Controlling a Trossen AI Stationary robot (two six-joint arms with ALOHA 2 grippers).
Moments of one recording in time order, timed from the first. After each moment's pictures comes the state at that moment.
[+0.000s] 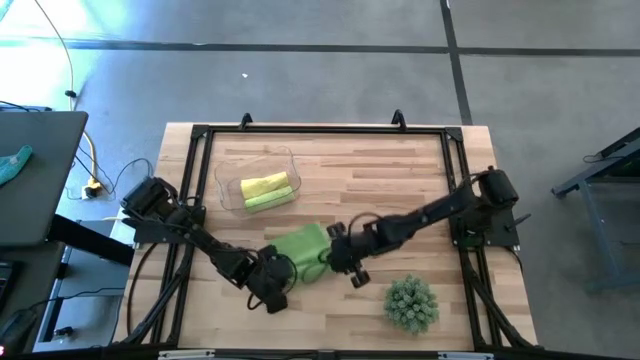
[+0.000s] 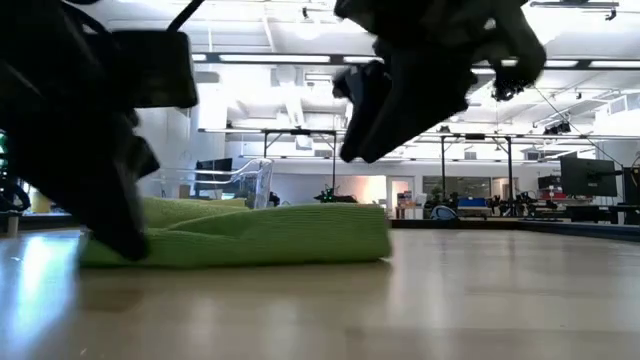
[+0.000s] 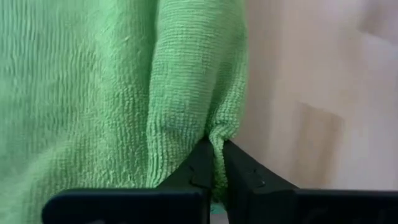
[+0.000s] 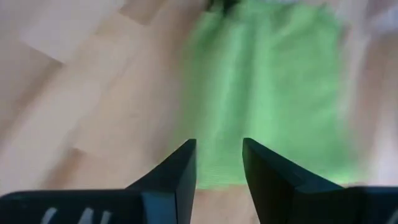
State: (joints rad) left arm -0.50 1.81 0.85 -0.18 -0.28 -0.86; right arm 0.29 1.82 1.19 -0.31 0.03 -0.24
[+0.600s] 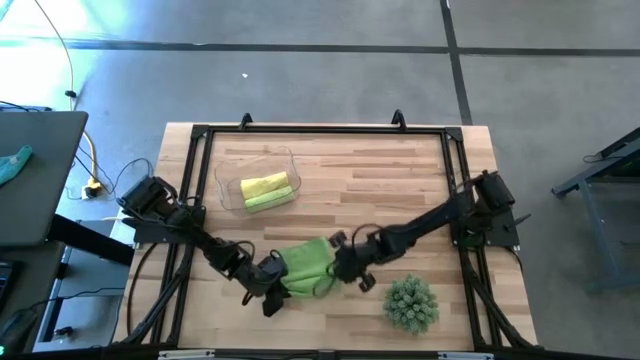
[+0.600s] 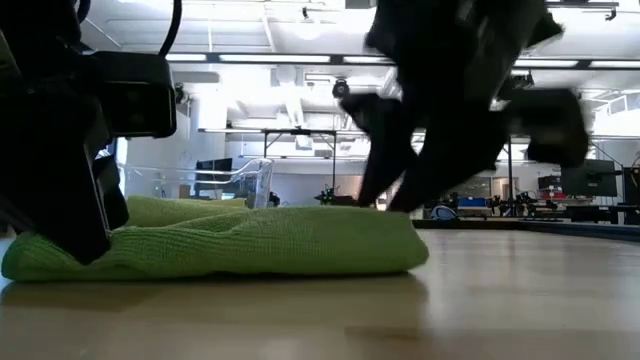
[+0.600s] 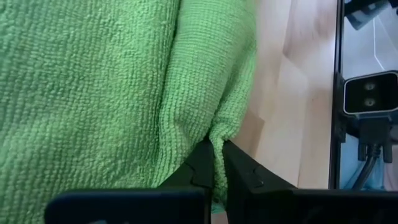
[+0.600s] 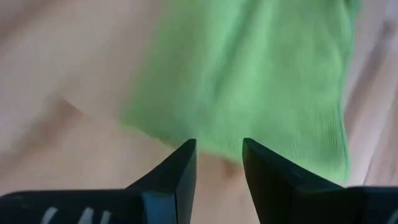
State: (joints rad) left arm -0.51 1.79 0.64 0.34 -0.13 -1.08; right arm 0.34 1.85 1.07 -0.15 0.06 -0.39
